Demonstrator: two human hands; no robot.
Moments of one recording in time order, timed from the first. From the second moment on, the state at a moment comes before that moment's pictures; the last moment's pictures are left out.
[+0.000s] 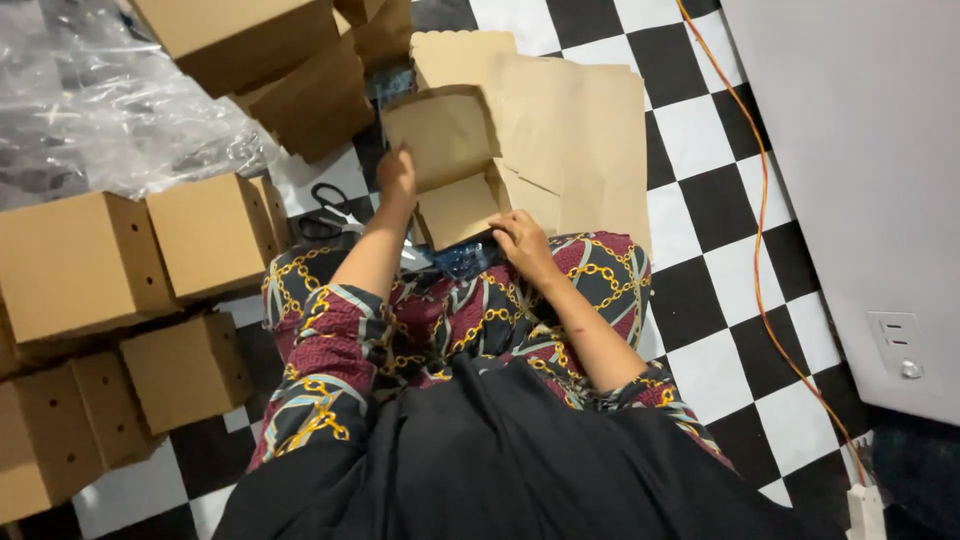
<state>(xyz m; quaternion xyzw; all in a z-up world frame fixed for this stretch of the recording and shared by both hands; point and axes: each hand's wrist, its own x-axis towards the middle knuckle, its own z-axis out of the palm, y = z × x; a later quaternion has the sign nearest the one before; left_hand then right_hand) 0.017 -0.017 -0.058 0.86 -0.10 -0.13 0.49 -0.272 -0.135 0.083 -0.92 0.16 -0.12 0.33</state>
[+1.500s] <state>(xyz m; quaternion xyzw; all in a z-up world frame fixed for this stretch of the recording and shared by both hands) -0.158 -0.002 0.129 0.75 -0.34 -0.29 0.49 -0.272 -0.222 0.066 -0.39 0.41 -0.23 0.79</state>
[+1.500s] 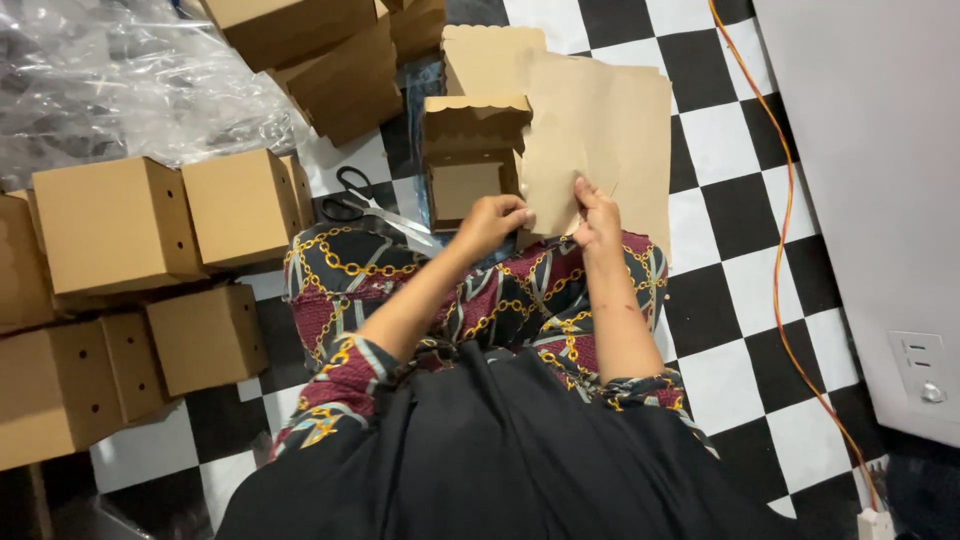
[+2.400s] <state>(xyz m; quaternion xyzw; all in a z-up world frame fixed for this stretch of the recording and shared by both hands) -0.131 -0.045 0.093 0.61 -0.46 -0.28 0.58 -0.306 -0.152 0.138 -0.70 0.32 -0.16 0.62</state>
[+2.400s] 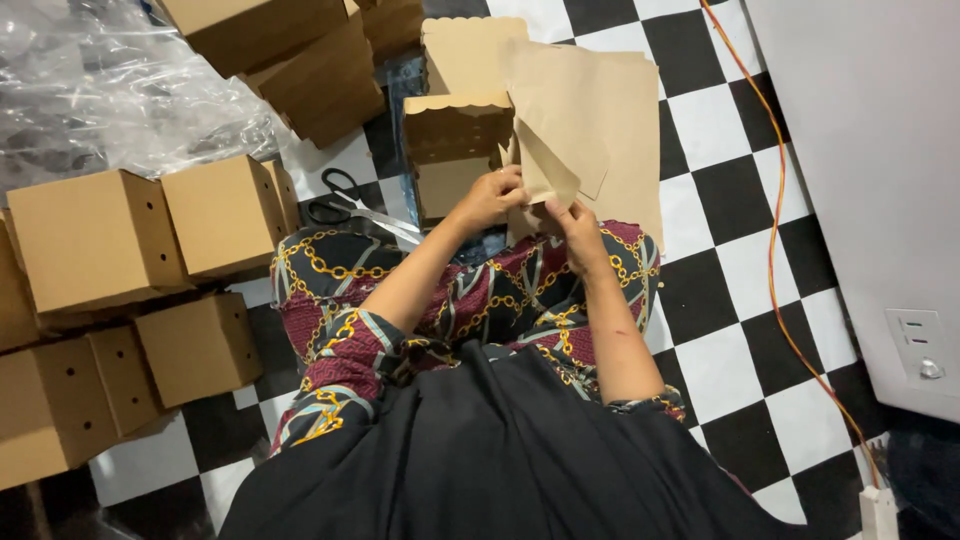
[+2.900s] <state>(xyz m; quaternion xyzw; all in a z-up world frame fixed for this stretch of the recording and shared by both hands) -0.133 0.031 0.178 0.42 -0.23 -0.54 0.69 -0.305 -0.189 0.167 -0.58 0.25 -0.09 0.77</state>
